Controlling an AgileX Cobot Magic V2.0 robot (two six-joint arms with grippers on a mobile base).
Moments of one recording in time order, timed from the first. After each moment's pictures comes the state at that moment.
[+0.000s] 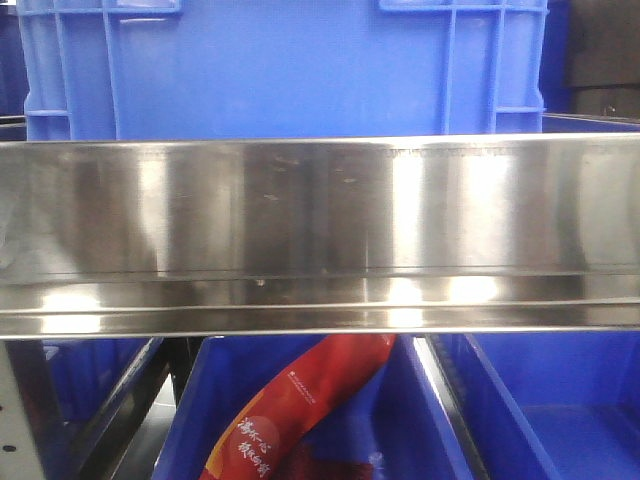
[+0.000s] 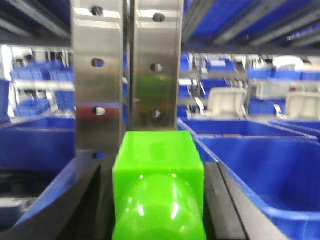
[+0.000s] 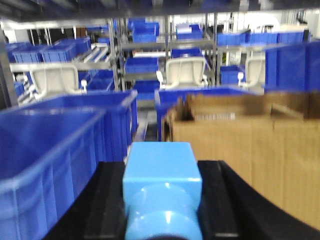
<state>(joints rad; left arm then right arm) 0.06 0.43 -0.74 -0.18 0.28 0.15 0.01 0.41 -0.68 0.12 0.30 -0.03</state>
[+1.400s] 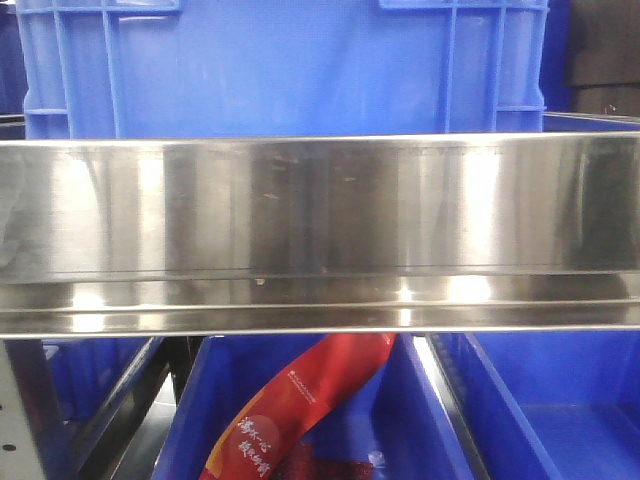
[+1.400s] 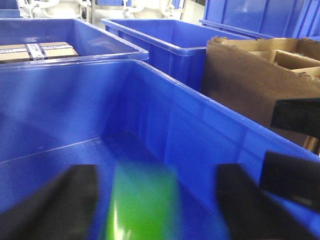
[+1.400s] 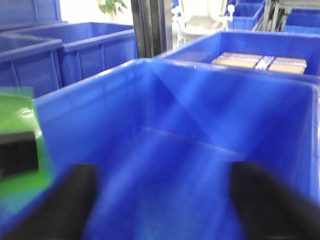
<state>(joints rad) -0.54 1.41 -1.27 -0.29 0.16 0.16 0.55 1.34 -1.18 0.14 0.12 -0.03</state>
